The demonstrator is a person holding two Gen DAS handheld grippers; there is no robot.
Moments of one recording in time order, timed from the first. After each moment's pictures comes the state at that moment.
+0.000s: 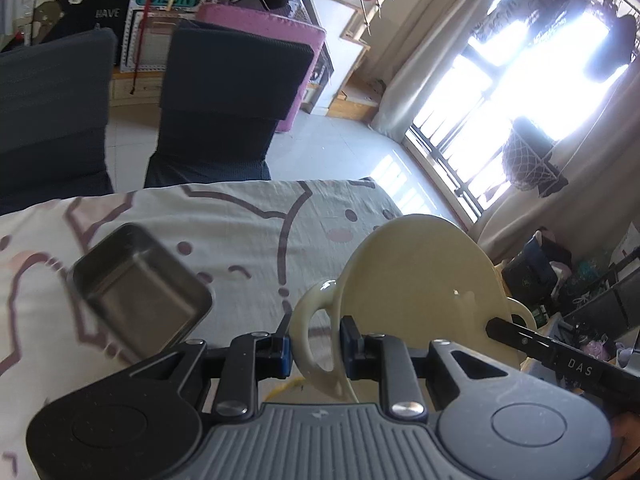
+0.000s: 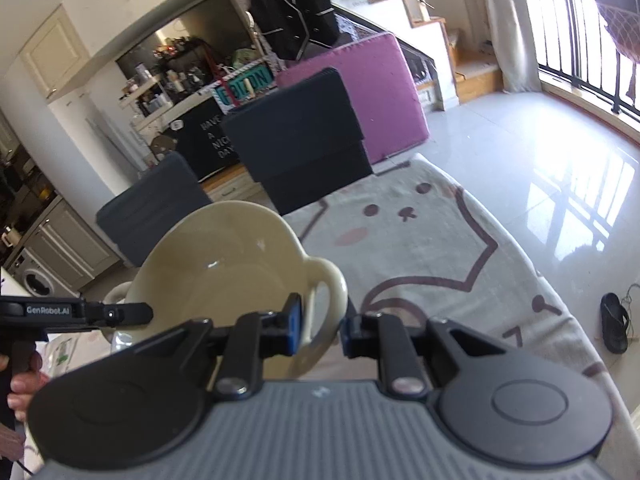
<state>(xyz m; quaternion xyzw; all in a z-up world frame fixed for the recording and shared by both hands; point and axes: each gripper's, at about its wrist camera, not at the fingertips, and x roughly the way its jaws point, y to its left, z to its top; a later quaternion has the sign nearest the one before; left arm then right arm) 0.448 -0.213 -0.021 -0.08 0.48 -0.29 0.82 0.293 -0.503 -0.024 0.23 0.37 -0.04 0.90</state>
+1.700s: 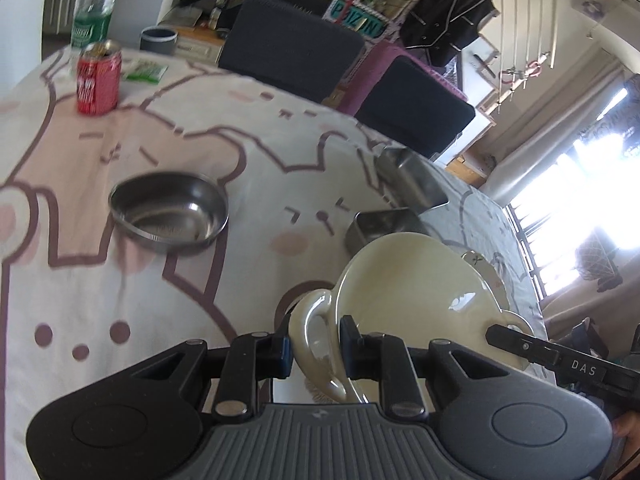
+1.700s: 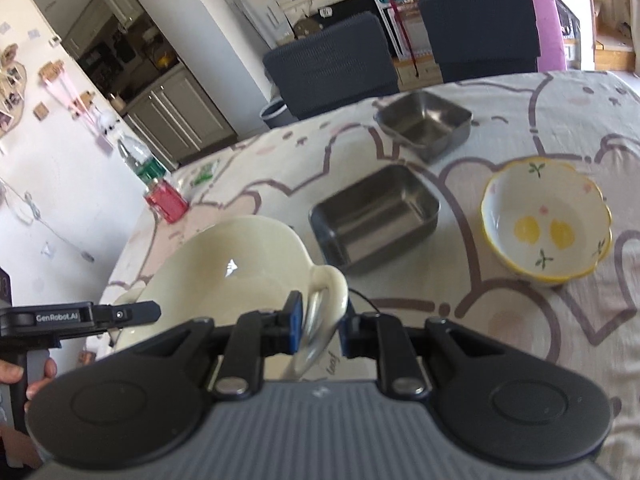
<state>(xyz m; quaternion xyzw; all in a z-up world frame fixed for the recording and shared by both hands) 0.214 0.095 -0.063 -0.20 0.48 -0.11 0.85 0.258 -0.293 -0.049 0.17 0.45 0.15 0.86</state>
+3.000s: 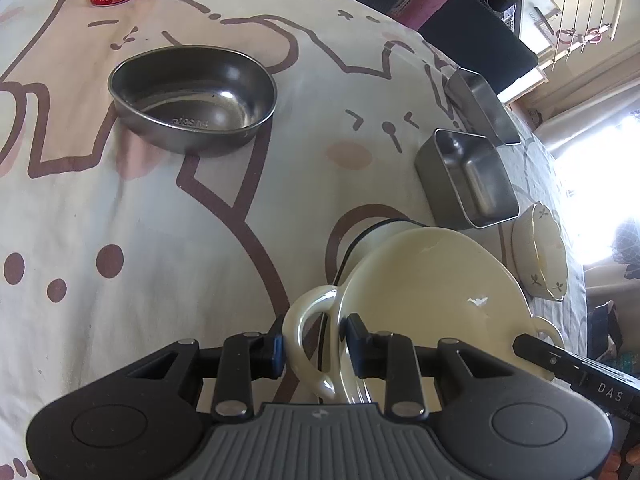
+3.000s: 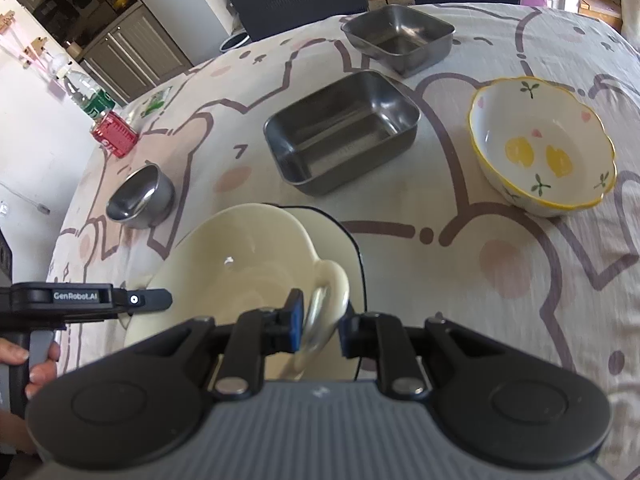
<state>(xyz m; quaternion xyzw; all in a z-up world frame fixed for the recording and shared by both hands) 0.237 0.091 -0.138 -0.21 0.58 -0.07 0.78 0.244 -0.267 -0.098 0.13 0.55 0.12 0.82</state>
